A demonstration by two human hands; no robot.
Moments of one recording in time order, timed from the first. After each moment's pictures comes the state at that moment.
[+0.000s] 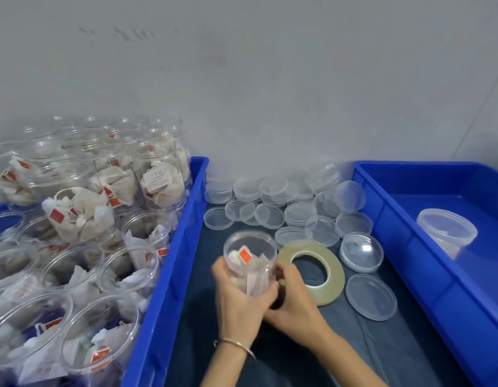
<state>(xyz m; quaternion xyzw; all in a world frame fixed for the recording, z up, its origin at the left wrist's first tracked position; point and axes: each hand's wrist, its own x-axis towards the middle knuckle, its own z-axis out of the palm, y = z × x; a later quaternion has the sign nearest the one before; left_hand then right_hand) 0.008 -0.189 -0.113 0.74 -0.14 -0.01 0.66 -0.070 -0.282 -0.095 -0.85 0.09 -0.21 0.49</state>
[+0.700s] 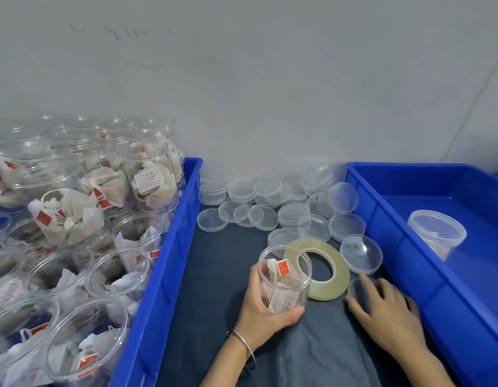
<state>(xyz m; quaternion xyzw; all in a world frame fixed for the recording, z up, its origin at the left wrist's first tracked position) -0.008 -0.213 -0.128 0.62 -0.32 -0.22 0.68 -0.158 -0.392 -0.109 -0.89 0.46 0.02 0.04</state>
